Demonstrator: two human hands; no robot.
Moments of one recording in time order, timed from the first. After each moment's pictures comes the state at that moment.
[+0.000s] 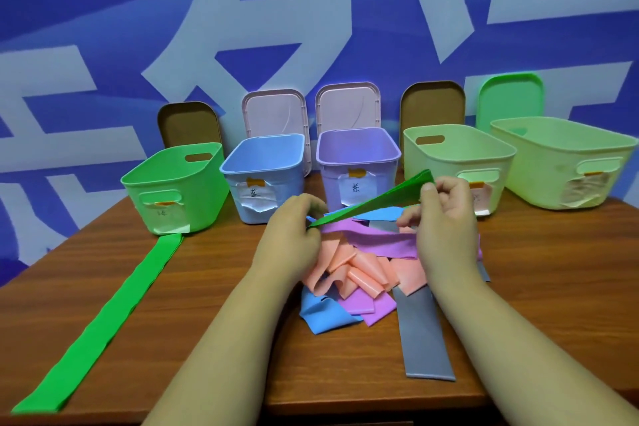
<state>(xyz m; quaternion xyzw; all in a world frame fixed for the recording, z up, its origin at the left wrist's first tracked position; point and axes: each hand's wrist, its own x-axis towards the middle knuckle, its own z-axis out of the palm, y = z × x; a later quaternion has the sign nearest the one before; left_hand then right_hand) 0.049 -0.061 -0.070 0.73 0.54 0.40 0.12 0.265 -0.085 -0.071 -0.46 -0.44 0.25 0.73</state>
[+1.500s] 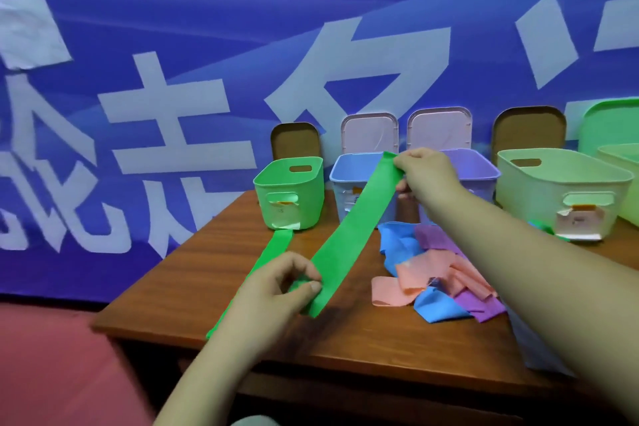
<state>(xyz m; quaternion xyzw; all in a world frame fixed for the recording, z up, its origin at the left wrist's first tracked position) -0.119 -0.226 -0.060 0.64 0.54 0.47 0.25 0.121 -0.045 0.030 -0.50 -0.54 0.36 0.57</state>
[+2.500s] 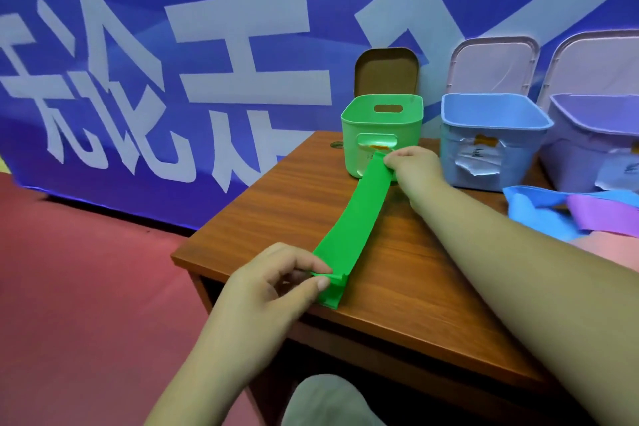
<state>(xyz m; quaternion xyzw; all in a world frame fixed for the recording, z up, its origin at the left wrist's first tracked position) -0.244 -0.280 -0.095 0.59 0.61 0.49 0.19 -0.097 0.028 -0.084 -0.54 -0.57 0.39 0.48</state>
